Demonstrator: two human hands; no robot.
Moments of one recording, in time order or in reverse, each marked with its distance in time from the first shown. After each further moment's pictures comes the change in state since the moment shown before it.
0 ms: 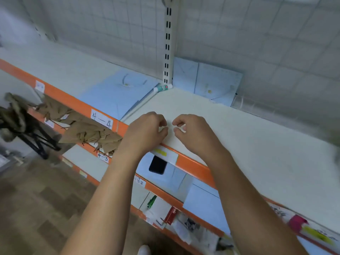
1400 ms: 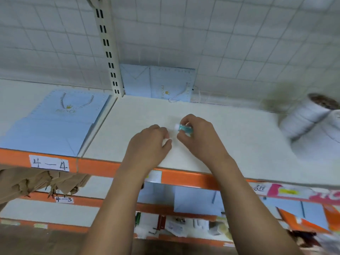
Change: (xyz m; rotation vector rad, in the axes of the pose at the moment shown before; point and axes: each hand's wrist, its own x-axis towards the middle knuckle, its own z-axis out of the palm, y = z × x) left_hand 0.039 0.034 0.036 -0.099 -0.105 0.386; right_hand -0.024 0.031 -0.025 -0.037 0.354 0.317
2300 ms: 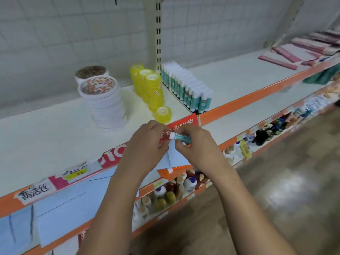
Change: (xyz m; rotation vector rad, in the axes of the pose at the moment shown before) left_hand -0.041 0.459 0.186 -0.196 -0.271 0.591; right_hand -0.284 0.309 -0.294 -0.042 0.311 0.427
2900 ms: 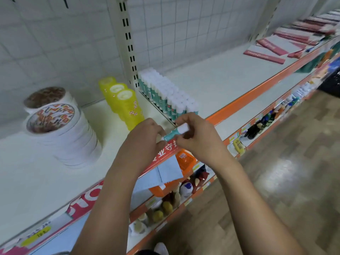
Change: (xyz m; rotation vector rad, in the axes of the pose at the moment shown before) left_hand 0.106 -0.003 0.023 0.038 -0.147 0.027; right_hand 0.070 0.043 -0.034 0.216 0.067 0.146
